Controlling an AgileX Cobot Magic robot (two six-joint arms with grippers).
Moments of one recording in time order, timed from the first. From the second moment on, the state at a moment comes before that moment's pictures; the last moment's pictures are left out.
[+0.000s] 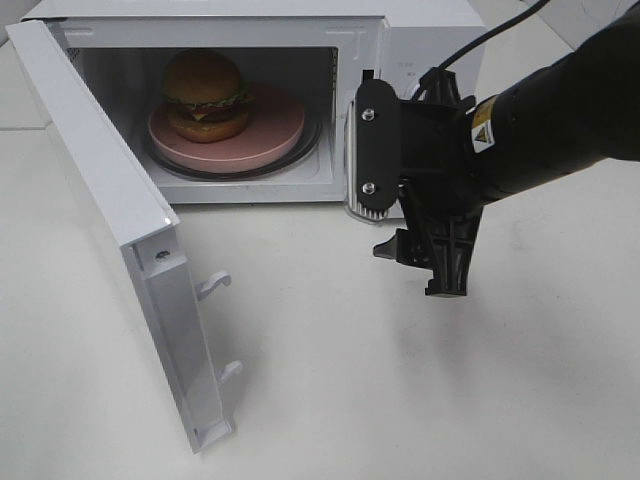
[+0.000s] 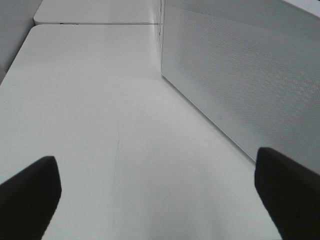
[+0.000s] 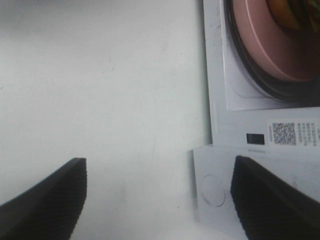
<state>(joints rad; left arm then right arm) 0.01 -0.01 -0.50 -0.10 1.04 0.05 0.63 1.49 -0.86 -0.13 0.25 -0.87</state>
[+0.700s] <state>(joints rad) 0.01 -0.01 -0.50 -0.10 1.04 0.05 0.63 1.16 -0.84 -0.13 0.74 -0.14</state>
